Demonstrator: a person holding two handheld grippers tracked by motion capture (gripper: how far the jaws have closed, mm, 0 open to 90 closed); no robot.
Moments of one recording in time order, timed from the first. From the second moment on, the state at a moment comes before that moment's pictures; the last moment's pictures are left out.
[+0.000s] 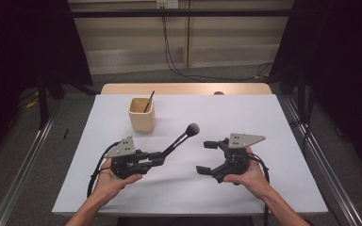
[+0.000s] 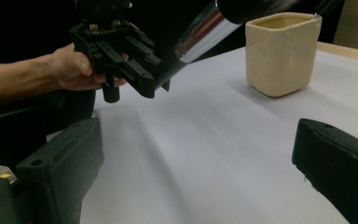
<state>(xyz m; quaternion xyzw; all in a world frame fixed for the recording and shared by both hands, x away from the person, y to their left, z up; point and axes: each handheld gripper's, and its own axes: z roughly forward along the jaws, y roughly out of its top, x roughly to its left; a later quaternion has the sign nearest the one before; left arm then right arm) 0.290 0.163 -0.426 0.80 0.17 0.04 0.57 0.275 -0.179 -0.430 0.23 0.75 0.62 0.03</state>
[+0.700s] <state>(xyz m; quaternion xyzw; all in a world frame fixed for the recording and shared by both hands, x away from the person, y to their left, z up) 0.298 0.141 -0.422 0.79 0.17 0.04 0.58 0.291 -0.163 -0.420 0.21 0.74 0.64 0.05</state>
